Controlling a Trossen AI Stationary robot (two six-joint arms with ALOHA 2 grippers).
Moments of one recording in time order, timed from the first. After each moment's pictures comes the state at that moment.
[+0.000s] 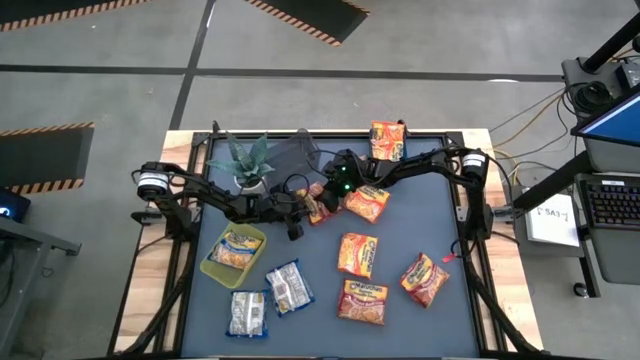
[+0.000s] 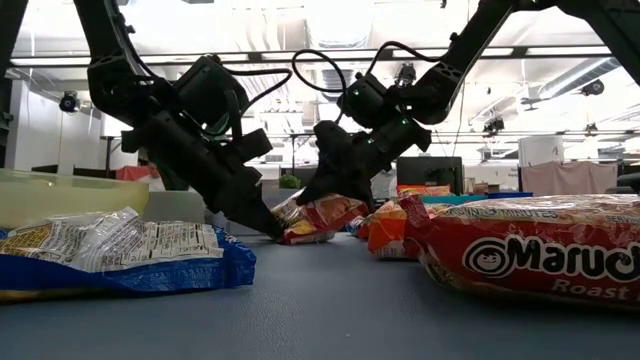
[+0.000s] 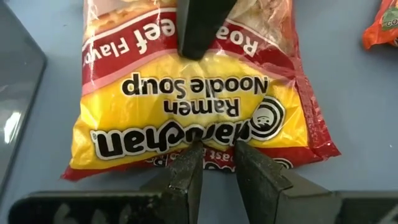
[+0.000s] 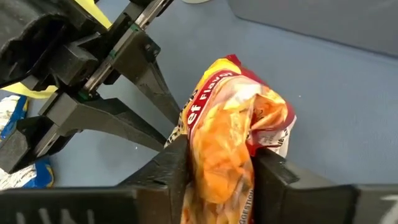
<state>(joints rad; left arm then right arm) 0.09 1.74 0.56 0.50 -0.25 -0.14 -0.34 1.98 1.11 0.22 -0.39 0.33</state>
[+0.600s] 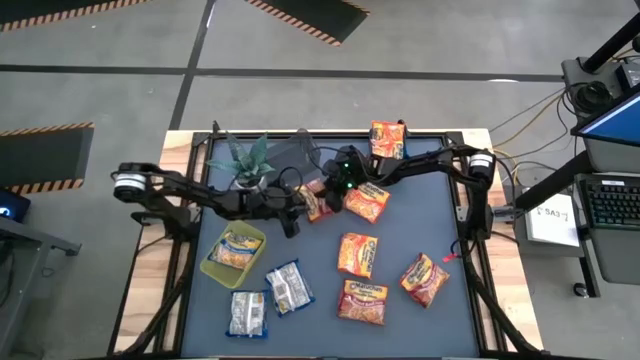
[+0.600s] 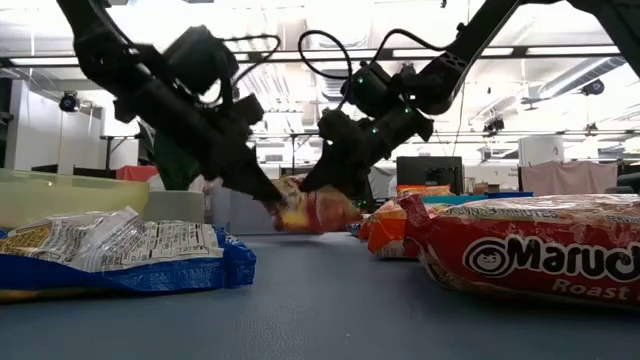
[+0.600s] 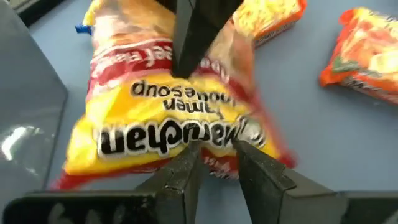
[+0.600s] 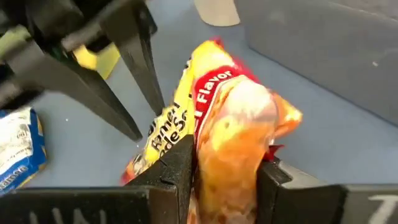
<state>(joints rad) 0.09 1.56 0.56 0.38 -0.22 -0.14 -0.35 1.93 1.10 0.21 -0.39 0.13</state>
